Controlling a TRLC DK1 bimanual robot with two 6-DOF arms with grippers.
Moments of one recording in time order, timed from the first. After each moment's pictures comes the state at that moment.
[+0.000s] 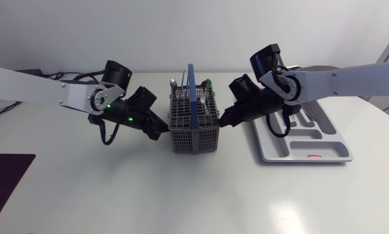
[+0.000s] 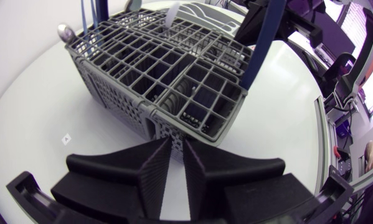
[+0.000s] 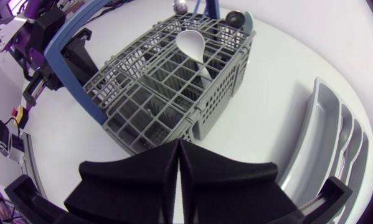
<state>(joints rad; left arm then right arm) -0.30 1.86 1.13 -0.24 0.60 0.47 0.39 1.76 1.15 -0.31 -0.34 -0.15</state>
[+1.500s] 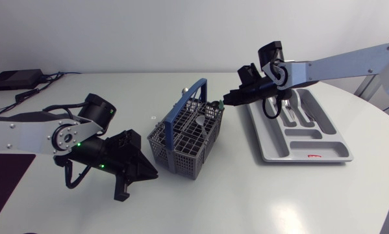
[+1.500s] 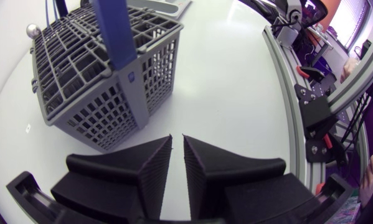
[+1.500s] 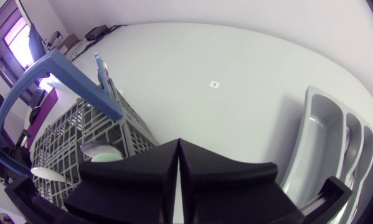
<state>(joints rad) -0.33 1.55 0.76 -0.42 0.65 0.88 0.19 2.08 1.46 -0.24 -0.49 -0.11</state>
